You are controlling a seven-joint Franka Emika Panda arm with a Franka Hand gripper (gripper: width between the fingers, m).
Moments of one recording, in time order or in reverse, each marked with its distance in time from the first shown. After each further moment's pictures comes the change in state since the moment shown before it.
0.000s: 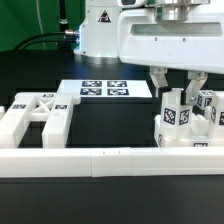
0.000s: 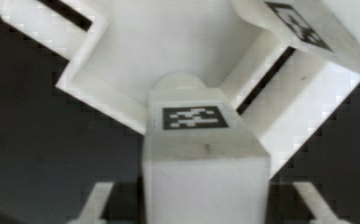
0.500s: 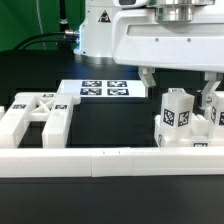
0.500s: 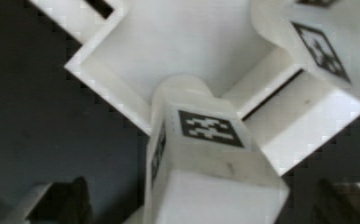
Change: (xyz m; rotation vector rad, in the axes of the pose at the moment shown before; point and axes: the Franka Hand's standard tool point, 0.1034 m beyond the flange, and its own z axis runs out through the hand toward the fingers) arm -0.003 -0.001 0.001 -0.001 -0.001 -0.301
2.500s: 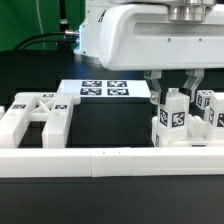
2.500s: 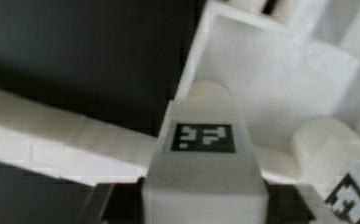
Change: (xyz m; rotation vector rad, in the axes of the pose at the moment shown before) arm 0.006 0.005 0.000 -0.034 0.009 -0.893
